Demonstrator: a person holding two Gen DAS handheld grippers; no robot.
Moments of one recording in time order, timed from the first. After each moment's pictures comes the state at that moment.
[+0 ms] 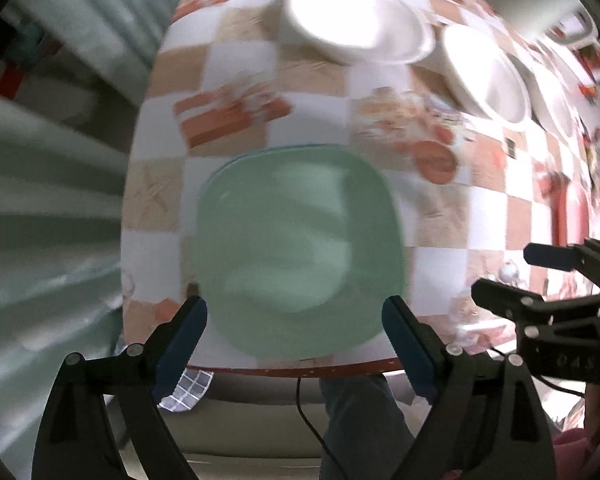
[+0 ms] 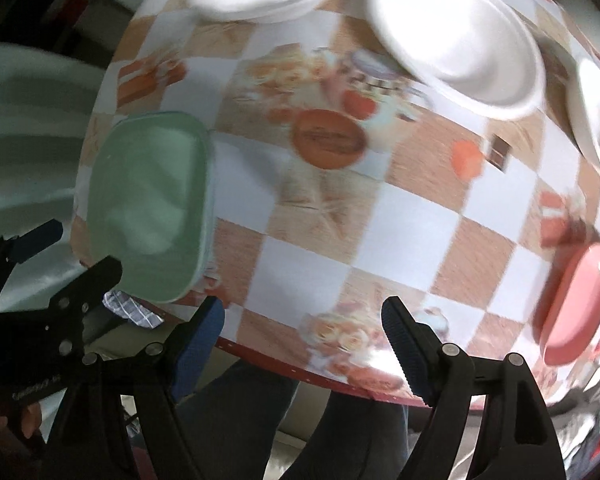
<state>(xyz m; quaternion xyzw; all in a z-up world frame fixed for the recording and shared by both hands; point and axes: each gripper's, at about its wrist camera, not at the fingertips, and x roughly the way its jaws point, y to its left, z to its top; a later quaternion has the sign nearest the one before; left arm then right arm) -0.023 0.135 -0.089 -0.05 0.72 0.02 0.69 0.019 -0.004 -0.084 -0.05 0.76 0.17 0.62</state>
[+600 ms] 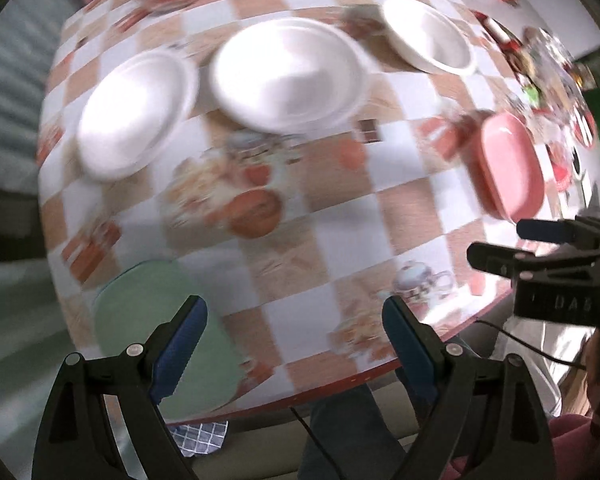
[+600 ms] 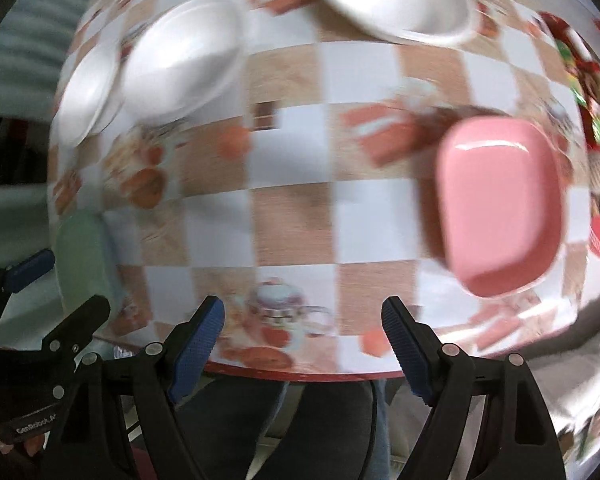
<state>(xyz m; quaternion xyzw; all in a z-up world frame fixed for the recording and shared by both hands) 0.030 -0.016 -0.072 0.07 0.71 -0.12 0.69 0.031 -0.171 -0.070 0.09 0.75 0.03 0.65</state>
